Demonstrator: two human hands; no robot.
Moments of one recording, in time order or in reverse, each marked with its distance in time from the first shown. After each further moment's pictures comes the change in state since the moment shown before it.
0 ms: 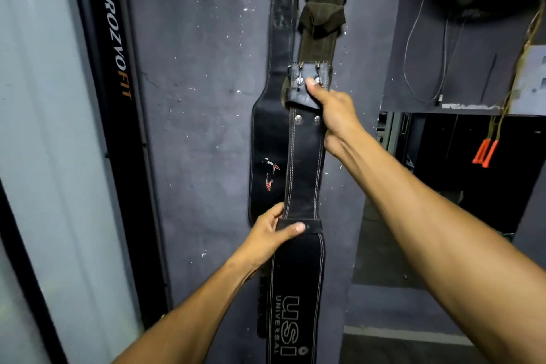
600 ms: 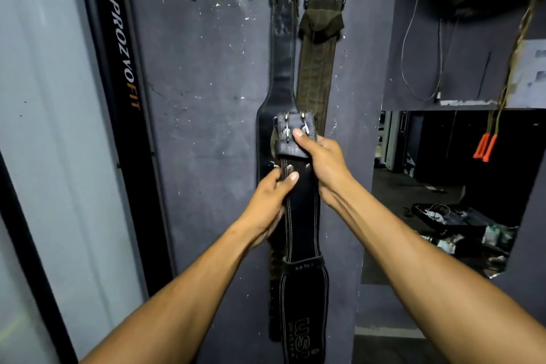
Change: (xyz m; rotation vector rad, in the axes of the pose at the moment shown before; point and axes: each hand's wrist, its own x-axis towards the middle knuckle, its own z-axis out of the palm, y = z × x) left_hand 0.020 0.072 -0.008 -0.168 0.048 0.070; right_hand -0.059 0.061 0.005 -0.035 0.004 0.015
